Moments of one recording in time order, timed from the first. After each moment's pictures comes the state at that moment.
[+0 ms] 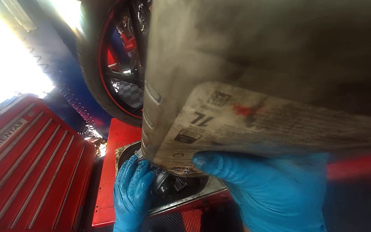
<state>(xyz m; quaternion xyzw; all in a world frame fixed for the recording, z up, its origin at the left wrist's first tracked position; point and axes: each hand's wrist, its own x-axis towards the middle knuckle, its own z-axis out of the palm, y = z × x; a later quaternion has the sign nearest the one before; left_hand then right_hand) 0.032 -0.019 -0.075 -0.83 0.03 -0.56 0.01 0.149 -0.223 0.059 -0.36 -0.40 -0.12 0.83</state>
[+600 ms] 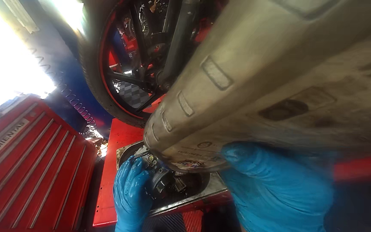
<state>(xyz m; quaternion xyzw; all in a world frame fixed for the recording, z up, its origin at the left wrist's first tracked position) 0.031 -0.020 -0.078 -0.82 -0.01 -0.57 -0.05 0.146 -0.219 0.051 -0.29 -0.37 -0.12 0.87</state>
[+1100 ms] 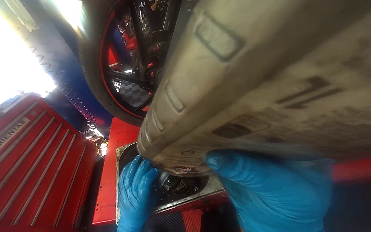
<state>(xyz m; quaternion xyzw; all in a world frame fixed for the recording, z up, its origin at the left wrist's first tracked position) 0.037 -0.030 -0.078 -0.85 0.00 -0.53 0.00 0.143 -0.221 0.055 -0.30 -0.40 -0.10 0.86</state>
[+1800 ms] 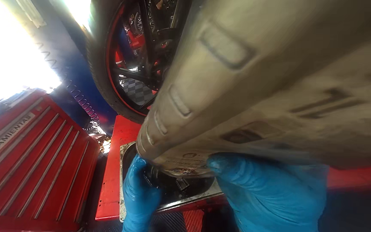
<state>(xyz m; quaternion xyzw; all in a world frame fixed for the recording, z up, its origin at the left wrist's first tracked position) 0.037 -0.036 -0.087 -0.80 -0.10 -0.53 -0.25 0.135 -0.208 0.054 -0.25 -0.41 -0.06 0.87</state>
